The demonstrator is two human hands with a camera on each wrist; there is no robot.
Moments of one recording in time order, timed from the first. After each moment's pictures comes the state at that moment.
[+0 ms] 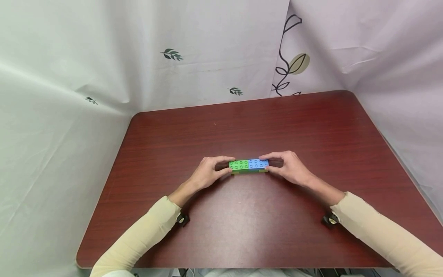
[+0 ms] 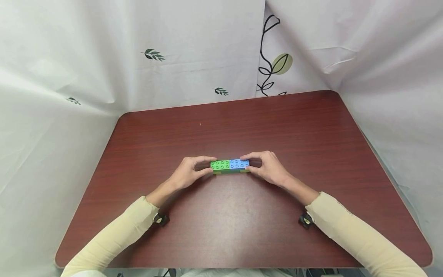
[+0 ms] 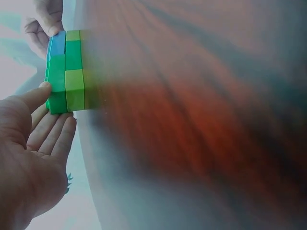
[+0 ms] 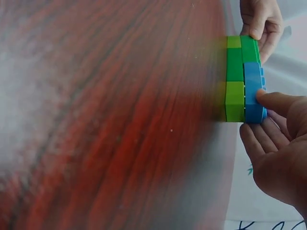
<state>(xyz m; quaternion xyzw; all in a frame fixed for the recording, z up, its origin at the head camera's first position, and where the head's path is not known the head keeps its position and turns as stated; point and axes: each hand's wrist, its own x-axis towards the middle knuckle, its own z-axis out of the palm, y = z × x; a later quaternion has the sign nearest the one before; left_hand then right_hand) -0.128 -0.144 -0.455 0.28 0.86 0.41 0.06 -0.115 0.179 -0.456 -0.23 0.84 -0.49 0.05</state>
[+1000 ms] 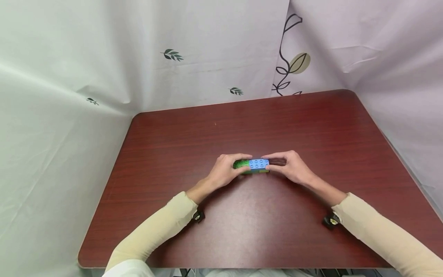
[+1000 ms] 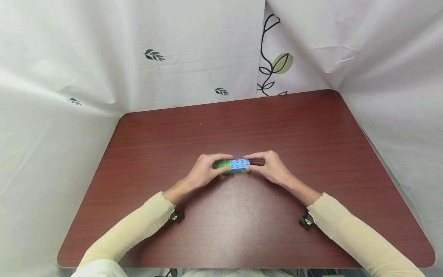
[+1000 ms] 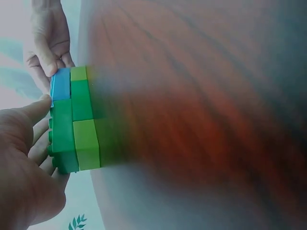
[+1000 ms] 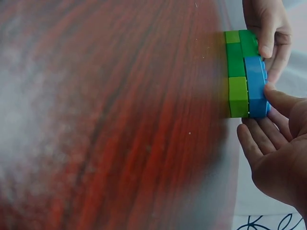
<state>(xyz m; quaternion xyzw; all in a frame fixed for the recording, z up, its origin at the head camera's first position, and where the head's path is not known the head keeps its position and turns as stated) -0.129 -0.090 -0.450 0.30 0.89 0.35 0.01 -0.116 0.184 -0.463 -0.19 0.79 -0.57 0.09</state>
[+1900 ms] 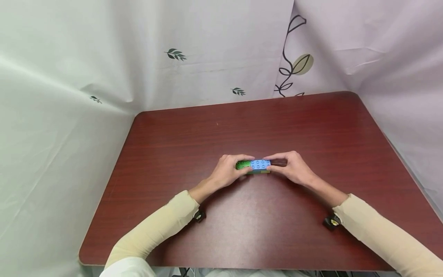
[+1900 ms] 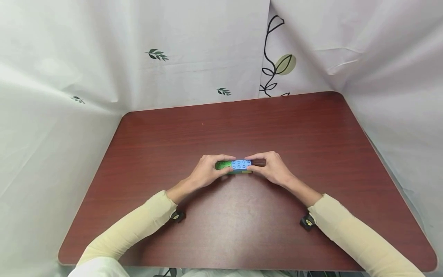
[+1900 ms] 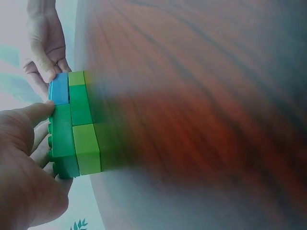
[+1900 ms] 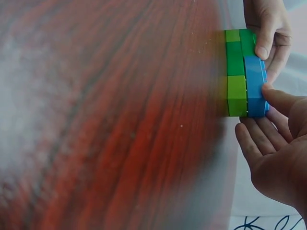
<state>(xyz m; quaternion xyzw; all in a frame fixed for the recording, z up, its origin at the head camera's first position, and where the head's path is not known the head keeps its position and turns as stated) -0.127 -0.088 -0.449 0.29 0.90 0.33 0.03 -0.117 0.184 -0.459 -0.19 0.81 -0.55 0.09</state>
